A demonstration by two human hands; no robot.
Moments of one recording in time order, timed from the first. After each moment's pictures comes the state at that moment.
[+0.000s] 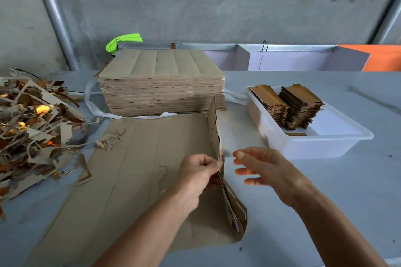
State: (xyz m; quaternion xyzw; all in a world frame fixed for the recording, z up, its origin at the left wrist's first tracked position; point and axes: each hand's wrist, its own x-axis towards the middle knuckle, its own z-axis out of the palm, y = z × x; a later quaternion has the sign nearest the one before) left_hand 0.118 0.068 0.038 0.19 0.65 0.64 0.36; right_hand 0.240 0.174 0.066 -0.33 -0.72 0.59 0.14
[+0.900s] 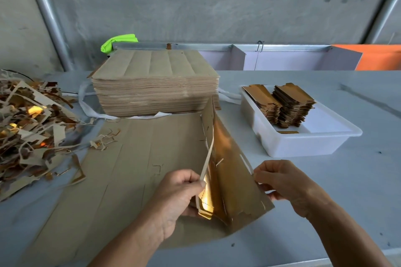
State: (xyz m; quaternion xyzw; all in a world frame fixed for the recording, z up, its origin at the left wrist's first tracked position) left_hand 0.133 0.017 0.047 0.25 0.68 0.57 0.38; right_hand 0.273 0.182 0.063 -0.42 -0.71 0.56 0.10
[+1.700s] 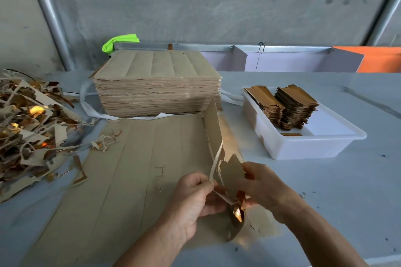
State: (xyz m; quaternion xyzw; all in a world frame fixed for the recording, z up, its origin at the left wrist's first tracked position) left_hand 0.142 0.041 0.036 0.16 0.60 0.65 0.43; right_hand 0.243 0.154 0.058 -0.40 -0.78 0.49 0.05
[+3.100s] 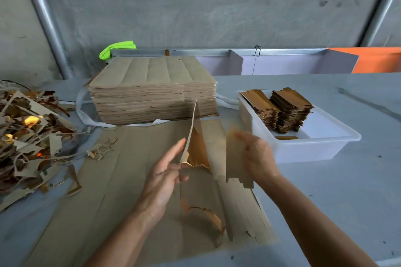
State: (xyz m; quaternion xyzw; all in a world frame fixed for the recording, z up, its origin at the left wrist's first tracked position) left_hand 0.086 0.045 0.028 0.30 0.62 0.67 0.26; right_hand 0.208 0.200 0.062 -0.40 -0.83 0.29 0.26
